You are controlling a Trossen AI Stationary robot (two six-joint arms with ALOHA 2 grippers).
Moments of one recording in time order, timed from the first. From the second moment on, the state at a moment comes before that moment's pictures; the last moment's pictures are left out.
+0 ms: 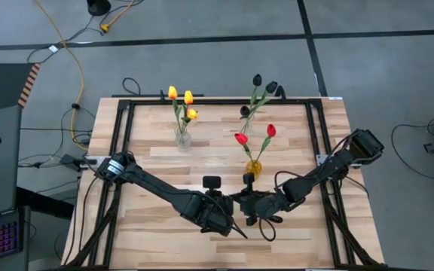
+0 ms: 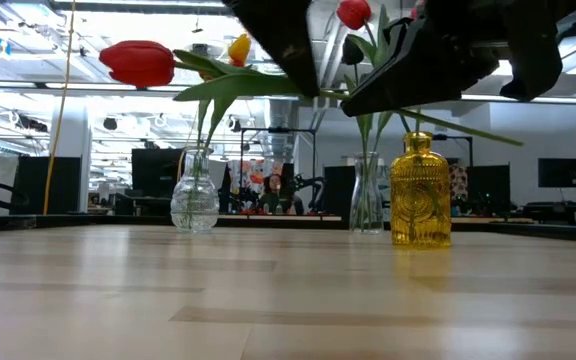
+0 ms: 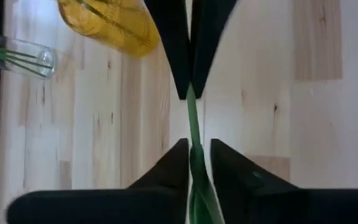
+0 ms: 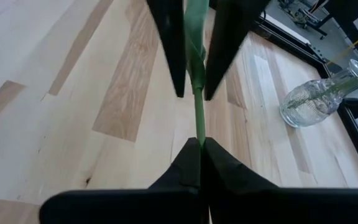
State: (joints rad) left arm -0.44 2.13 1.92 -1.09 -0.54 -0.32; right arm 0.51 1.64 0.87 0.15 0.62 -0.12
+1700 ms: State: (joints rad) left arm -0.64 2.07 1.76 -0.60 -1.26 -0.74; right arm 0.63 1.24 0.38 0.94 0.77 -0.16
